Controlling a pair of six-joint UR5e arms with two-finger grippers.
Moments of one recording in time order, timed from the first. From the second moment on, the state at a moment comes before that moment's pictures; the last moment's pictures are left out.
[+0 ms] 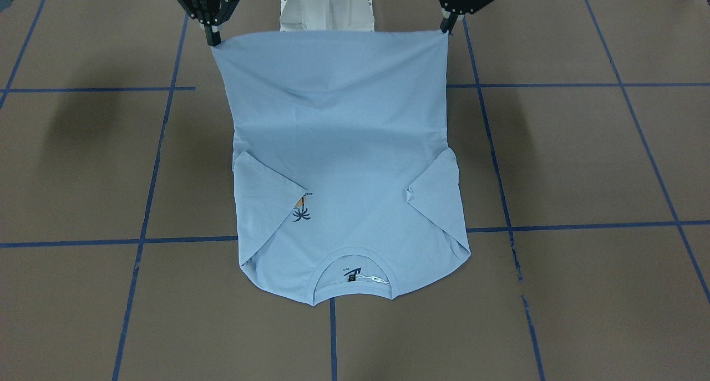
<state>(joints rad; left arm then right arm) -0.57 -1.85 -2.45 -1.42 -1.75 -1.24 0.33 -1.14 2.45 -2.10 1.36 1.82</state>
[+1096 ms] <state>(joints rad) -0.81 -2.13 -1.59 -1.84 -1.72 -1.04 0.68 -0.83 1.46 -1.46 1.47 1.61</state>
